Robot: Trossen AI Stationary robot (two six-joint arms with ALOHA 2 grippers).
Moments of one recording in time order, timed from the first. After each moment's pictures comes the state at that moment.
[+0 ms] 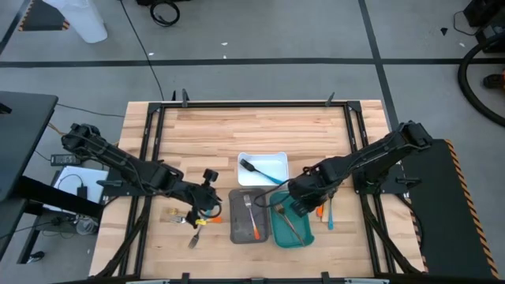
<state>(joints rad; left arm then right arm) -0.43 1.27 0.89 -0.44 -0.24 0.11 0.31 1.51 1.05 -0.91 -0.29 1.31</state>
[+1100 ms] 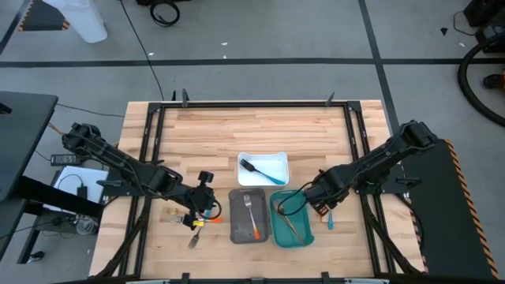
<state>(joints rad) -0.46 1.27 0.89 -0.52 -0.24 -0.03 0.39 1.47 0.84 -1.11 -0.19 1.31</state>
